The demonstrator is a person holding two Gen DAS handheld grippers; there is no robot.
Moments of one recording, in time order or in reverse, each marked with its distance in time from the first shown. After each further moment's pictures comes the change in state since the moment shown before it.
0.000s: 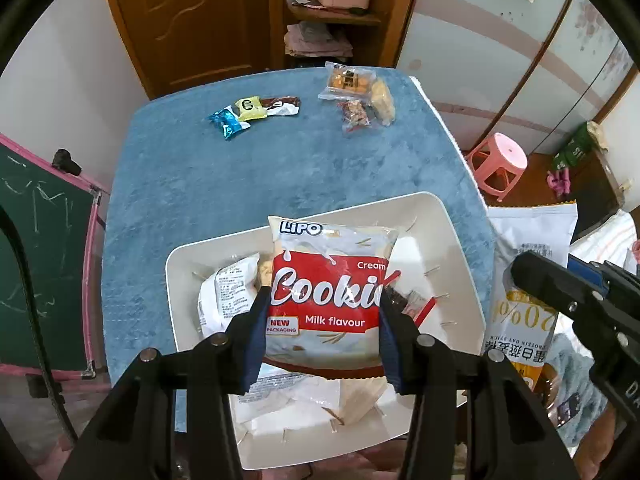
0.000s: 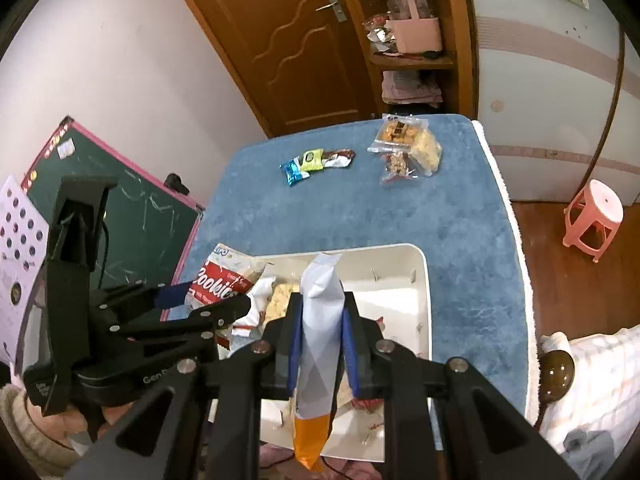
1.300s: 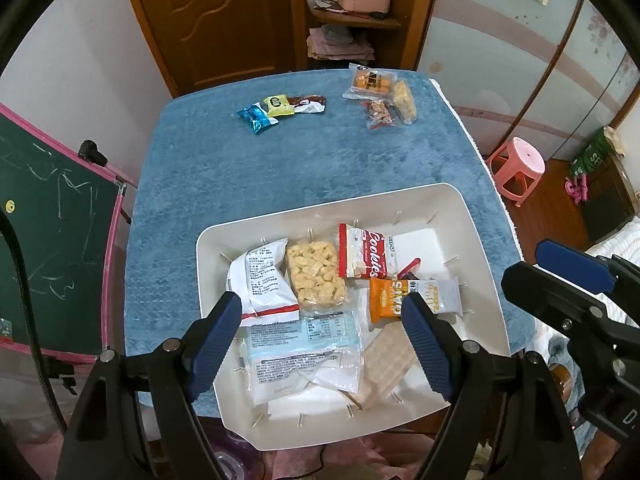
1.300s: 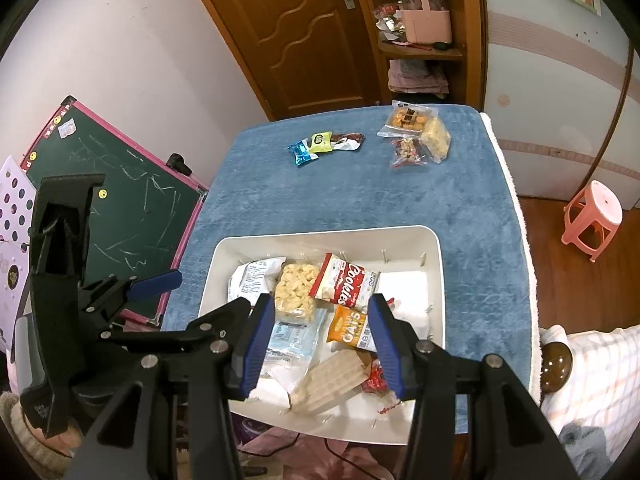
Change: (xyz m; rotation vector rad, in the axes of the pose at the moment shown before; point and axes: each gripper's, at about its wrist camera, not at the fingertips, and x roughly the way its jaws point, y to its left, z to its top) left arm -0.017 0.008 -0.021 -0.031 -0.017 0.071; right arm 0.002 0.020 -0.008 -0.016 0.045 -0.014
